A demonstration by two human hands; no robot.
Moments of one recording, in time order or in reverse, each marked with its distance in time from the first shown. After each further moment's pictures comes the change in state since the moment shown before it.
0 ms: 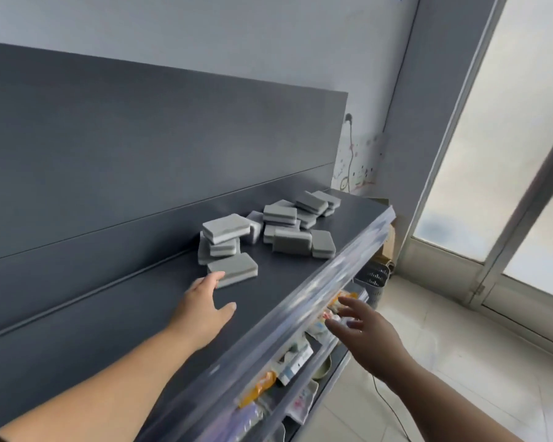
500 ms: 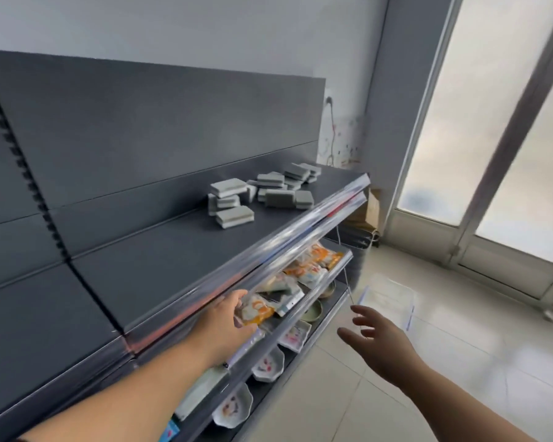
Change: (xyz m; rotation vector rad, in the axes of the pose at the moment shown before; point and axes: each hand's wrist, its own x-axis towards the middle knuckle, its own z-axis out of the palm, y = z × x) left_hand -0.249 0.028 0.007 0.040 -0.245 0.015; right_hand -0.245 0.052 -0.031 -0.044 -0.033 0.104
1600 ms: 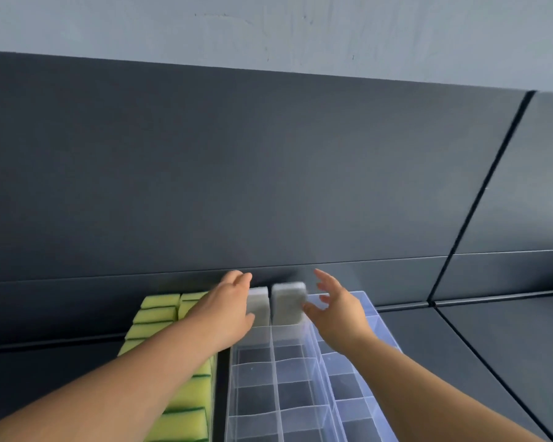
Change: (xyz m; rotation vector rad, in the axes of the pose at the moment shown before) left_hand -0.212 -0.415 -0.418 0.412 0.387 -0.526; right_hand -0.082 -0.514 0.515 0.067 -0.553 -0.558
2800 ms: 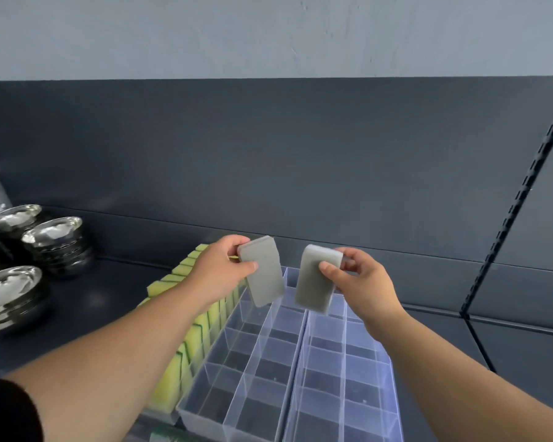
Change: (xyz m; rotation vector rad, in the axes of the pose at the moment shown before) left_hand -0.083 0.064 -0.013 -0.762 0.486 -0.406; right_hand -0.026 0.014 -0.074 0.468 -0.214 -0.176
